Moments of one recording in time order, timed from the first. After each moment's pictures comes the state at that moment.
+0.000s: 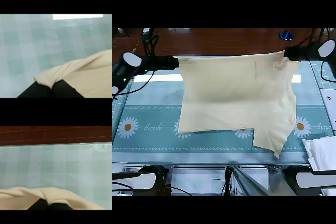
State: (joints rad) left arm -0.01 -1.50 1.28 0.99 -0.57 -1.07; right arm -0.07 -1.56 1.50 -1.37 0.68 1.47
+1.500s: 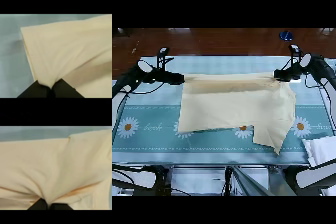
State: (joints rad) left arm 0.02 -1.66 1.29 1.03 -0.80 -1.07; right arm -0.06 -1.75 1.49 -1.43 0.93 1.51
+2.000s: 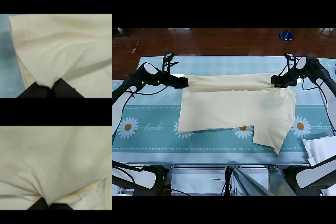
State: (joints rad) left arm -0.01 -1.70 1.29 0.99 -0.82 -1.10; right arm -0.05 -1.79 1.49 -1.42 1.03 1.54
